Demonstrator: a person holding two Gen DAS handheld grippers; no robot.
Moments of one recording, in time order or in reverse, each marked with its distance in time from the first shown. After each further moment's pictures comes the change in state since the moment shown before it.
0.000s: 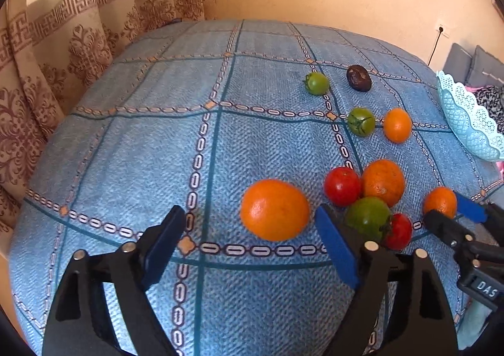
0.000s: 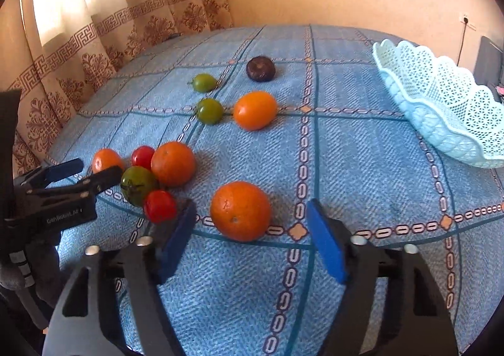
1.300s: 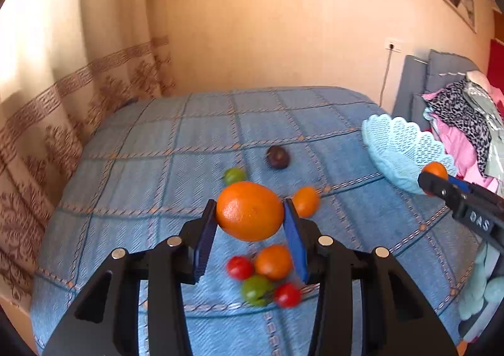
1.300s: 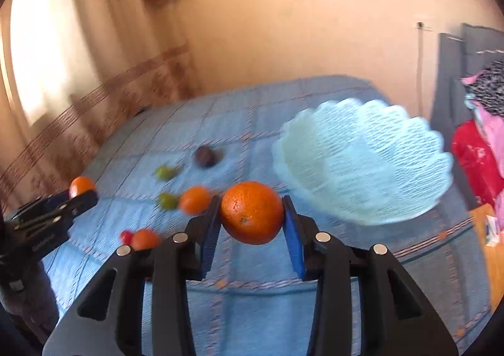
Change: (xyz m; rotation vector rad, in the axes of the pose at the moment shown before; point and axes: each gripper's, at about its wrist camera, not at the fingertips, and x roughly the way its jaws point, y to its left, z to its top) left arm -0.079 -0.081 0.055 0.165 -0.238 -0.119; right arm -0.085 -0.081 0.034 0.169 -0.248 -0.080
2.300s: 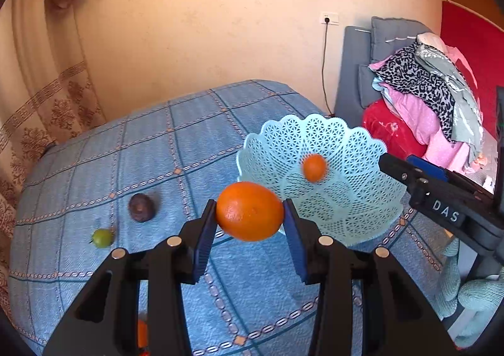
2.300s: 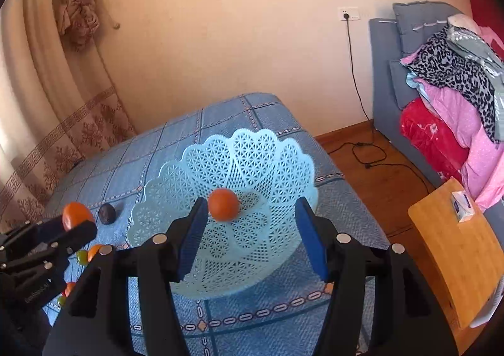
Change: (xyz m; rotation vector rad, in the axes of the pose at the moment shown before) left arm 0.069 -0.166 0.059 0.189 0.051 -0.190; right arm -0.007 -0.129 0.028 0.202 -0.077 -0.209
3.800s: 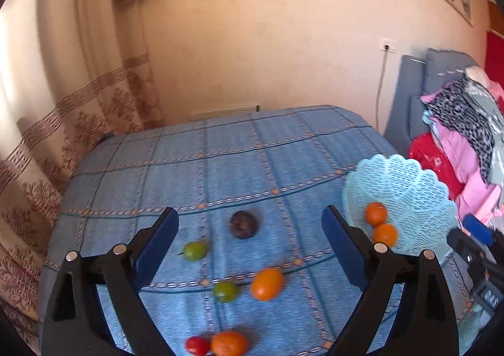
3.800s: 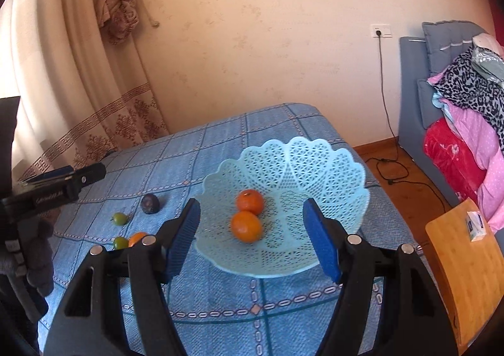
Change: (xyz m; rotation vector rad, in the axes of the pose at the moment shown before) left arm -0.042 0.122 0.010 -0.170 -0.045 0.204; right arm -0.035 0.058 -0.014 -0.119 -0.034 0.127
